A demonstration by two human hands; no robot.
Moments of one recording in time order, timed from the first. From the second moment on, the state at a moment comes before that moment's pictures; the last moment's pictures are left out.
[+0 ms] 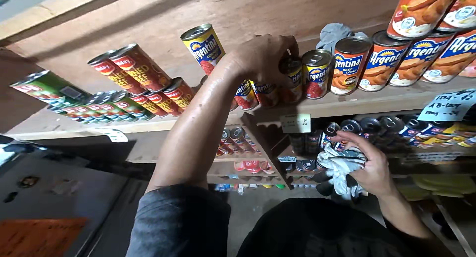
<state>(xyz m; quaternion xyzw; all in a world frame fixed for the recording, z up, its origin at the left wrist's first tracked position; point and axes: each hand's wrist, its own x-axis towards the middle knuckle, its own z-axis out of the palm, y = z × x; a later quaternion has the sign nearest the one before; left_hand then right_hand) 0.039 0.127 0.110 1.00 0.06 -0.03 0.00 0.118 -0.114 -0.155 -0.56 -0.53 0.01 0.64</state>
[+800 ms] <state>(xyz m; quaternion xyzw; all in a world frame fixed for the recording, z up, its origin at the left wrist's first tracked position) 0.074 0.122 0.103 0.99 0.00 0.00 0.12 0.121 -0.113 -0.155 -0.56 -0.54 0.01 0.62</state>
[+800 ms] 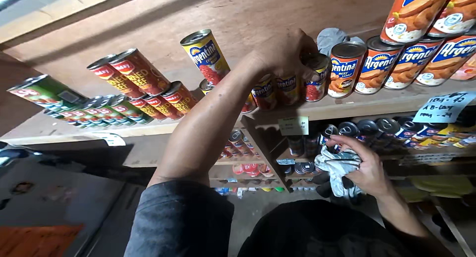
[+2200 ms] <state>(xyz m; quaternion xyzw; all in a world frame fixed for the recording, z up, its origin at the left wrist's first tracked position) 0.119 0.081 0.109 1.00 0.03 0.05 0.06 0.117 -0.111 -0.155 -0.58 -0.54 0.02 0.61</state>
